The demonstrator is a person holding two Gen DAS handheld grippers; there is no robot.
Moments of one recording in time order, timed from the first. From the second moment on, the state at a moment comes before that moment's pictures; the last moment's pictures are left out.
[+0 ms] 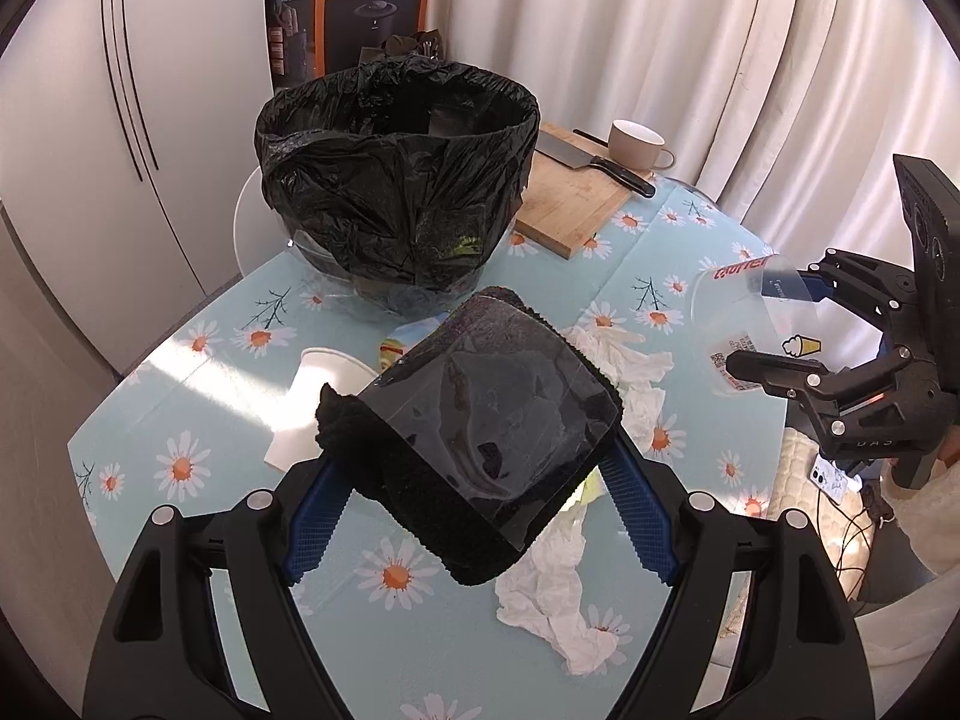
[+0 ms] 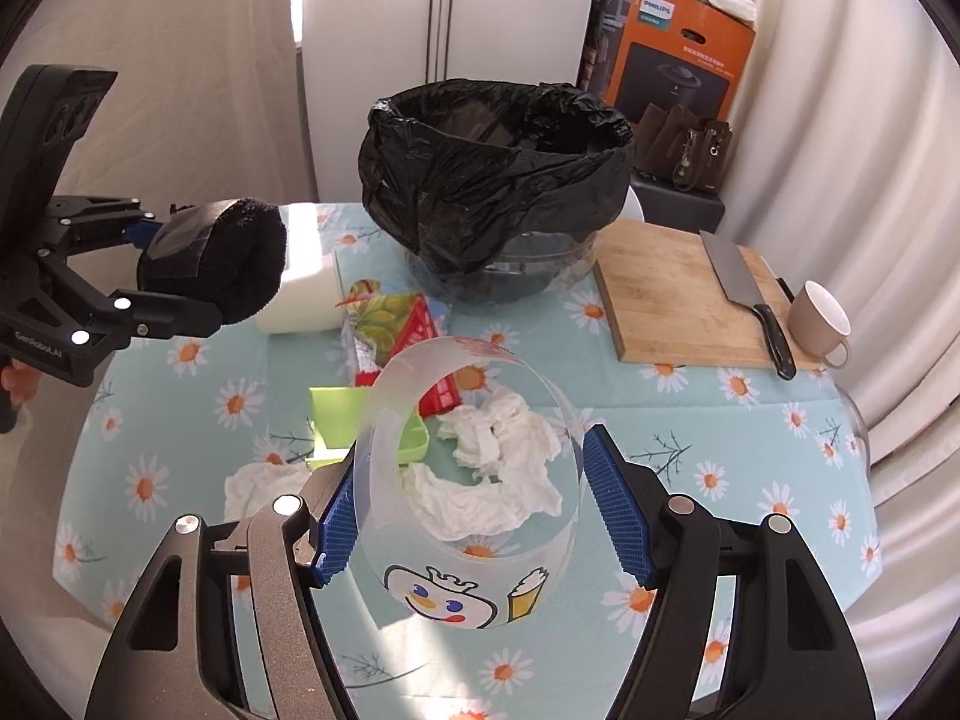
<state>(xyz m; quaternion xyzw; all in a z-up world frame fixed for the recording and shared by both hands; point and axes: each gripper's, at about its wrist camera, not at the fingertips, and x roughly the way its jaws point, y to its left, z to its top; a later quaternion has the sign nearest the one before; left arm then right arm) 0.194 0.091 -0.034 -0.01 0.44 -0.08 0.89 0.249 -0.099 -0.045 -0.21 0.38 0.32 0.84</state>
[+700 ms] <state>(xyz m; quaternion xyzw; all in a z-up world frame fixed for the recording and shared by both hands) 0.282 0.115 0.016 -0.01 0.37 -0.13 0.92 0.385 -0.084 0.025 -0.12 0.34 0.37 0.86</state>
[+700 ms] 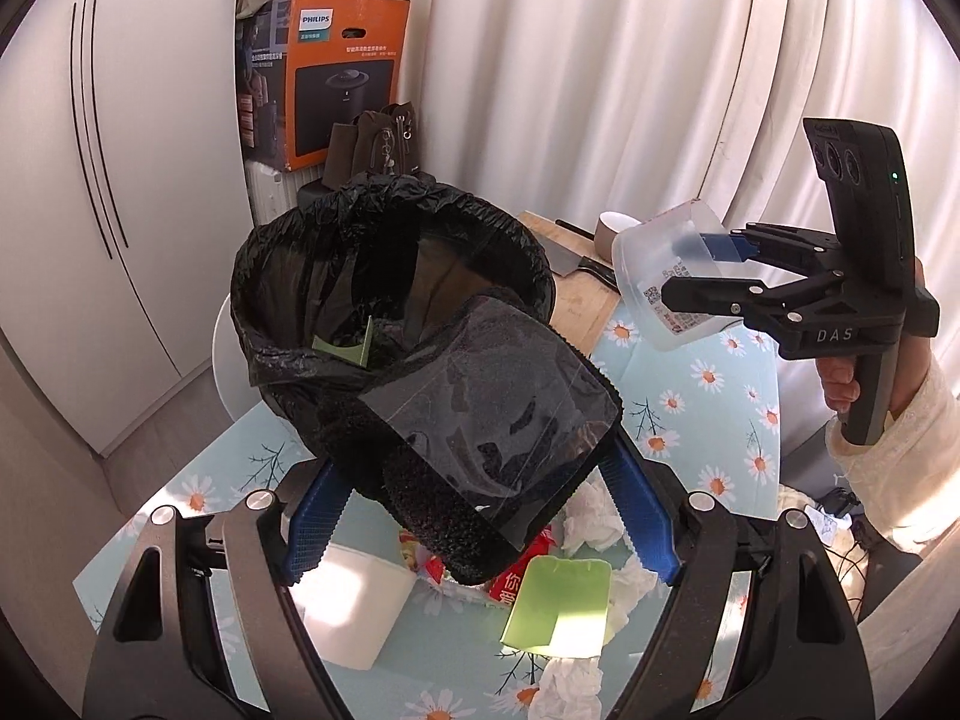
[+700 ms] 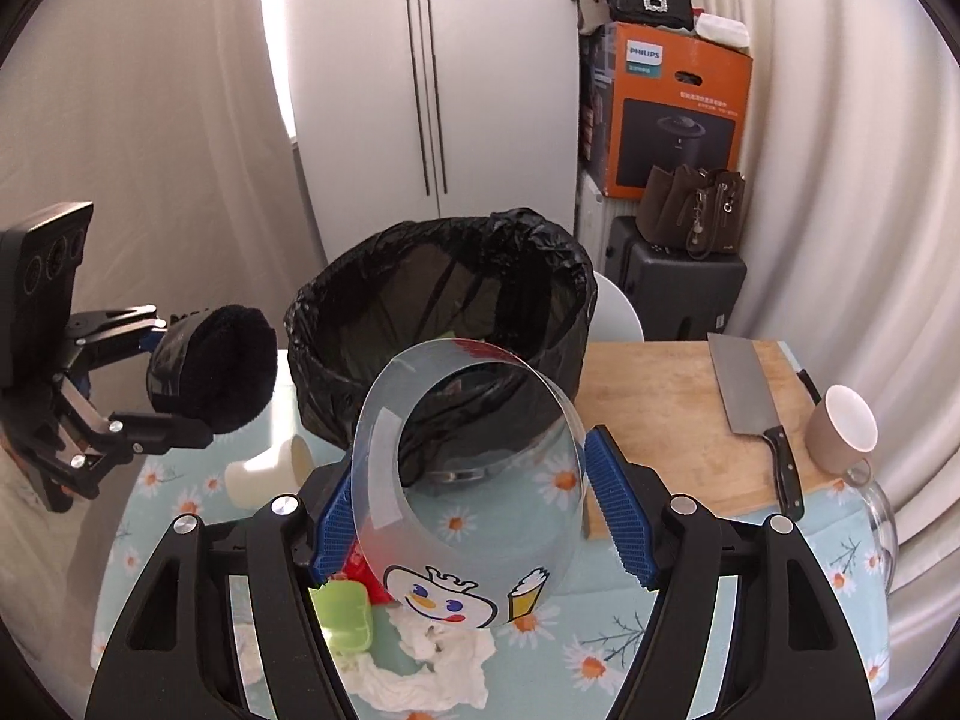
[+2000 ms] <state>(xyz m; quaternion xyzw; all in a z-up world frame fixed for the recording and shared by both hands) 0.314 0.152 0.024 -0.01 0.35 -0.07 0.94 0.413 -0.077 0.055 -0.13 0.29 0.34 0.88</state>
